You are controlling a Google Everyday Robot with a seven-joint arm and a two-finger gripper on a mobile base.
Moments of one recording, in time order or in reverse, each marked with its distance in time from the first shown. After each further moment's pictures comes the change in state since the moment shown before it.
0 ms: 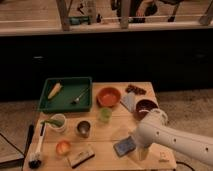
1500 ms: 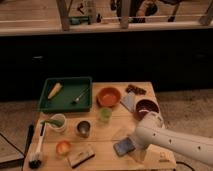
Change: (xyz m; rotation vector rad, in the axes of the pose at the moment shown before) arm 0.000 -0.001 0.031 -0.014 -0.004 -0.021
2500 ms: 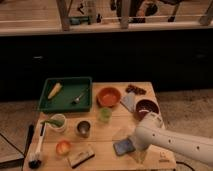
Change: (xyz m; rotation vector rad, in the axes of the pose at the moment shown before) arm 0.003 0.003 0.007 -0.013 0.006 0.001
